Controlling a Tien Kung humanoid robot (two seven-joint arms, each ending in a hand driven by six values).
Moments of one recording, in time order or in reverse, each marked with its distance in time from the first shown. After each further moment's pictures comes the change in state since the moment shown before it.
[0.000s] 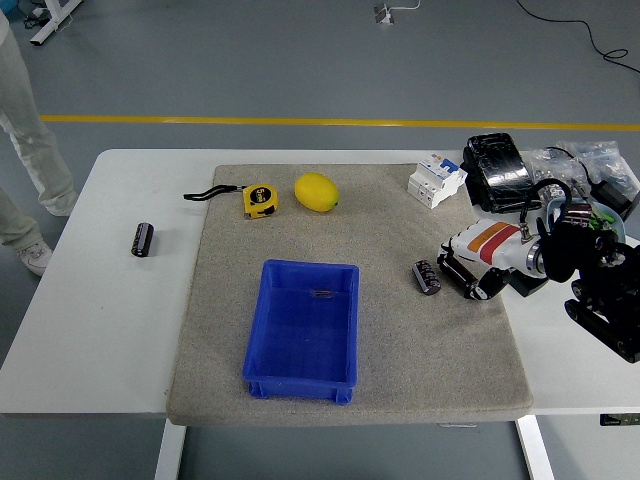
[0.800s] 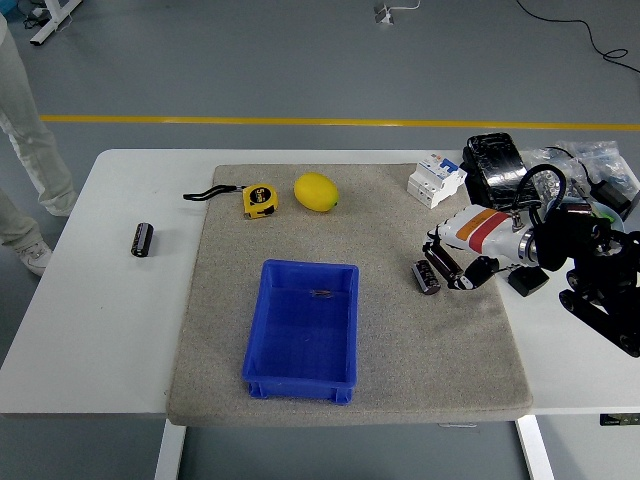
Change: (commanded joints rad) left arm 0.010 0.001 -0.011 0.004 0.000 0.004 0.000; right arm 0.026 -0.045 0.101 0.192 -0.100 0.037 -0.036
